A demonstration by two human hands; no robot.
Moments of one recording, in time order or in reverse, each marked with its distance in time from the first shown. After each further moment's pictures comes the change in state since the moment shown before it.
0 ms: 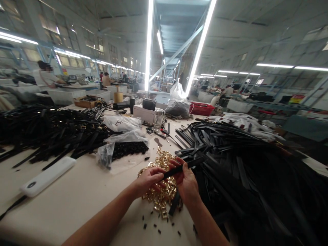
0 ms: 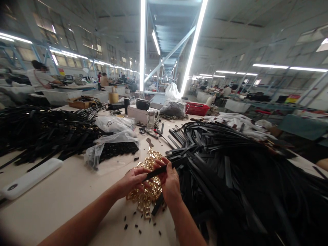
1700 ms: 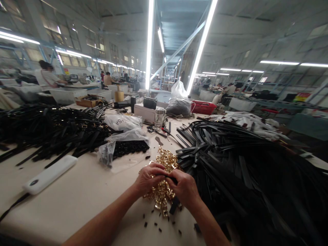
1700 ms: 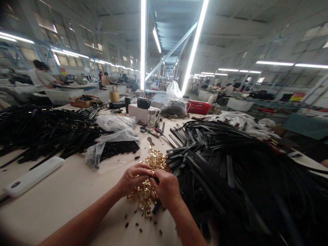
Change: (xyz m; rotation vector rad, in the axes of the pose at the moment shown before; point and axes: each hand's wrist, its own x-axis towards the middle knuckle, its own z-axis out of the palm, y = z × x) left_hand 0.002 -0.004 -0.005 0.619 0.142 0.547; right_hand -0.016 -0.014 -0.001 -1.596 -0.325 -0.496
